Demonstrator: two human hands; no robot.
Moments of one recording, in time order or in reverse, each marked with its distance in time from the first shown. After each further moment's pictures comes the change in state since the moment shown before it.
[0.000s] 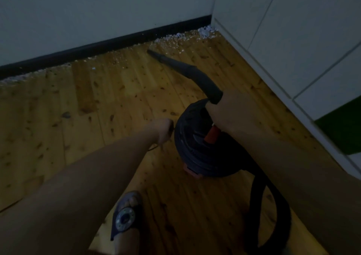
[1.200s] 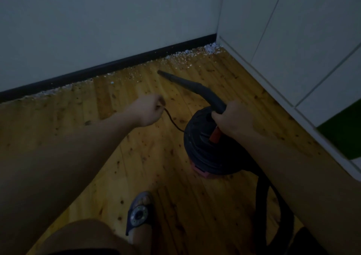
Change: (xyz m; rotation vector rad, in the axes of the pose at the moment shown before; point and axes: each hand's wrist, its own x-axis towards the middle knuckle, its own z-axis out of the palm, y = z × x) left_hand -0.101 -0.018 -0.107 -0.077 0.384 0.021; right_hand -0.020 0.003 -0.007 0.060 -0.010 -0.016
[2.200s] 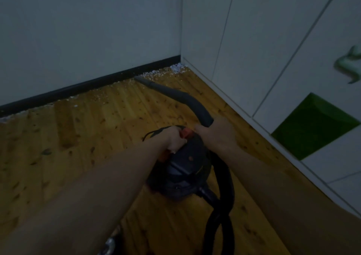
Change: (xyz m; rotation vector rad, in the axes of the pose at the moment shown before) left_hand 0.045 0.162 0.076 -0.186 -0.423 0.004; right_hand -0.019 0.041 -0.065 0.274 0.052 0.162
